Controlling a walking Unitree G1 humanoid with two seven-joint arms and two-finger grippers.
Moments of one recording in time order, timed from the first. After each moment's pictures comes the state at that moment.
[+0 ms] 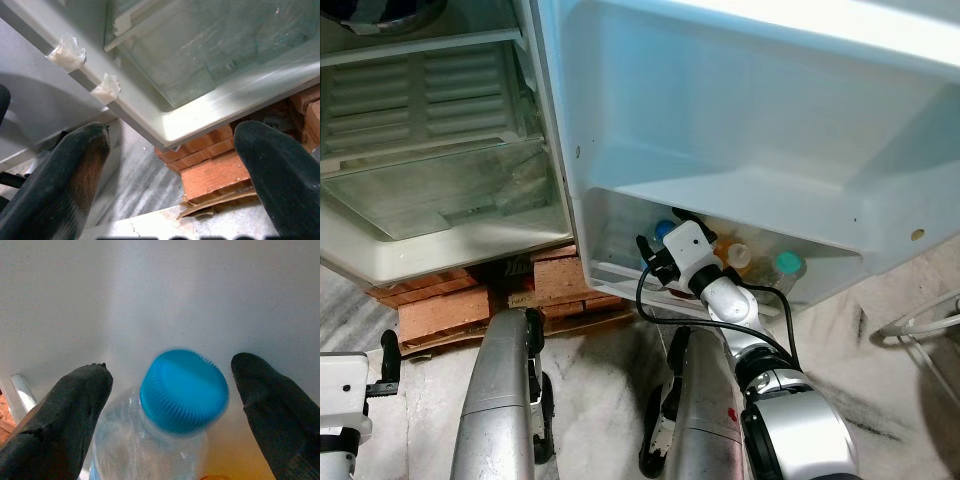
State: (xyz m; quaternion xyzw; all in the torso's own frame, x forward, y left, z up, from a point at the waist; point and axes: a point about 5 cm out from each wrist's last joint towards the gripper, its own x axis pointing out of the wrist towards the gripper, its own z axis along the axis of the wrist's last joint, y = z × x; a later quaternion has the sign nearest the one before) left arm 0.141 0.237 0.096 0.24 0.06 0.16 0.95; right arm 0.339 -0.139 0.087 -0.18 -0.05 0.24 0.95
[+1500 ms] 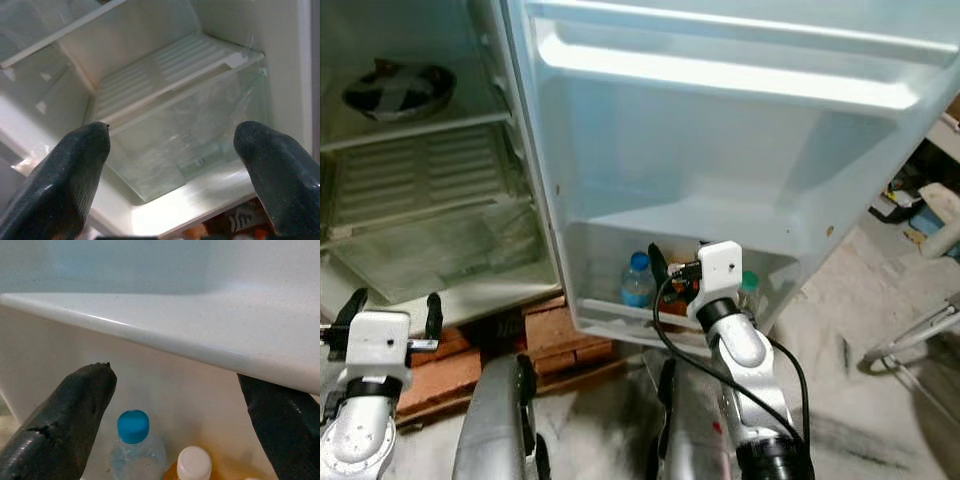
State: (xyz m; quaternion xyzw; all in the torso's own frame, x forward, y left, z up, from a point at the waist) left arm 0.191 0.224 0.082 0.21 0.02 0.10 0.97; right arm 0.279 -0.140 0.094 0.01 0.00 0.16 0.99
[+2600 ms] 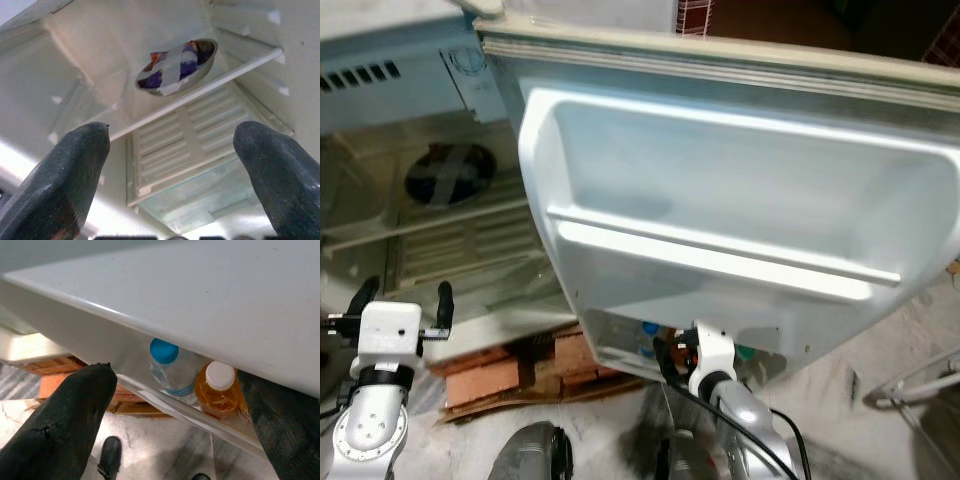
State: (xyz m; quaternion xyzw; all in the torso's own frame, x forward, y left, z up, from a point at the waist) left arm 0.207 0.215 0.090 0.20 -0.01 0.09 0.97; right arm 0.231 -0.150 0.011 0.05 0.24 0.13 0.96
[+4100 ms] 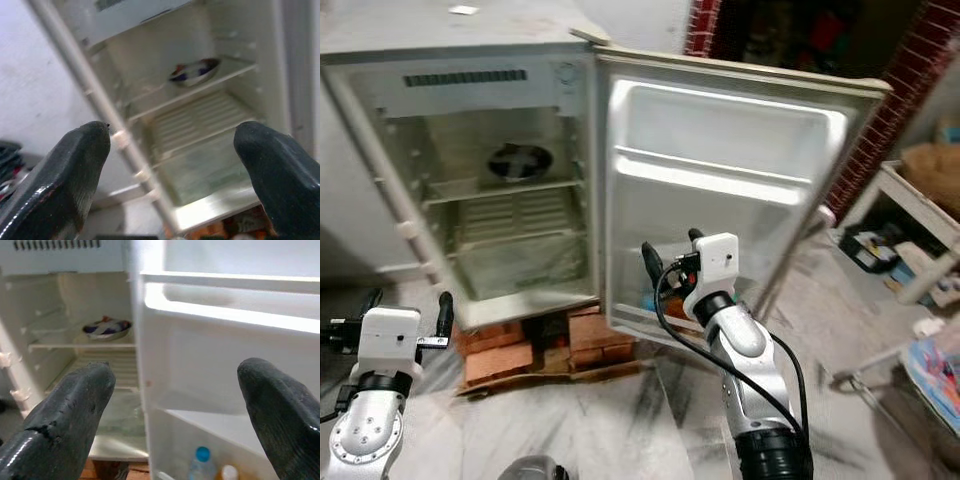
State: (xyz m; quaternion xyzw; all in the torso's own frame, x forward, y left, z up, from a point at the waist) left arm 0.203 0.220 0.079 0.20 0.02 0.08 0.98; right arm 0.286 -0.135 0.104 0.05 0.01 0.20 0.98
